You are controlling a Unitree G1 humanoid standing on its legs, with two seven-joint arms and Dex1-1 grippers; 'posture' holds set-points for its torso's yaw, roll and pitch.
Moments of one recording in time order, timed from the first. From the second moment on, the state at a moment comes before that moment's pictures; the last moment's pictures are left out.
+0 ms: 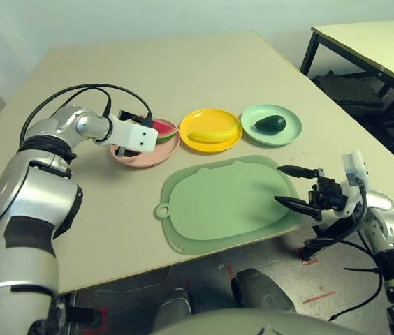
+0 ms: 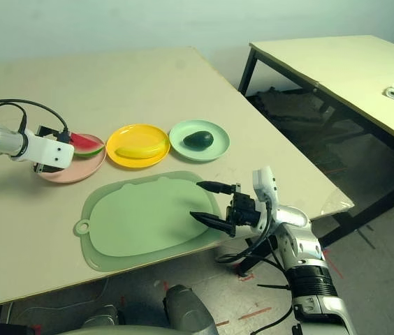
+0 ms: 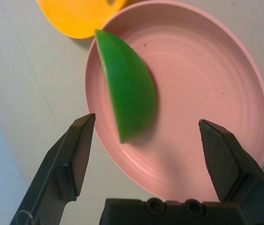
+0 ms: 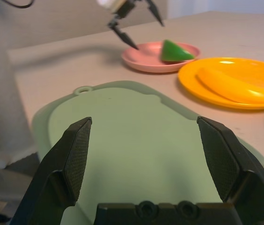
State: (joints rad) left arm -1.16 0.79 -0.52 1.35 0.60 -0.86 -0.78; right arm -0.22 -0.52 -0.06 0.30 0.53 -0.02 1.37
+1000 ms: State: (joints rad) left arm -0.26 0.58 0.45 0.67 -0.38 -0.27 -0.67; right arm -0.41 -0.56 -0.38 0.89 0.45 -0.41 0.97
